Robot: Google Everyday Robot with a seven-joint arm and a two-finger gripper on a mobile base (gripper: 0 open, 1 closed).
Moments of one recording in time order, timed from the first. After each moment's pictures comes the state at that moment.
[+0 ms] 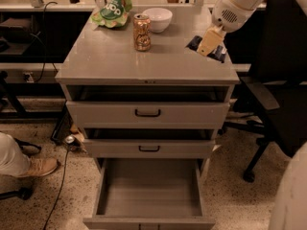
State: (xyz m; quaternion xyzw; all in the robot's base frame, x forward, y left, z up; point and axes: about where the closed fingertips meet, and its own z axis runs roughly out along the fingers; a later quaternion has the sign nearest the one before) arm 0.653 -0.159 0.937 -0.51 0.83 0.03 0.22
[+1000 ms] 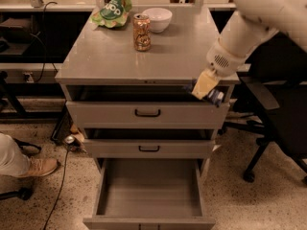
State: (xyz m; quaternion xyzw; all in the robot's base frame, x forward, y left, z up) arm 0.571 -0.147 0.854 -0.45 0.88 0.08 0.14
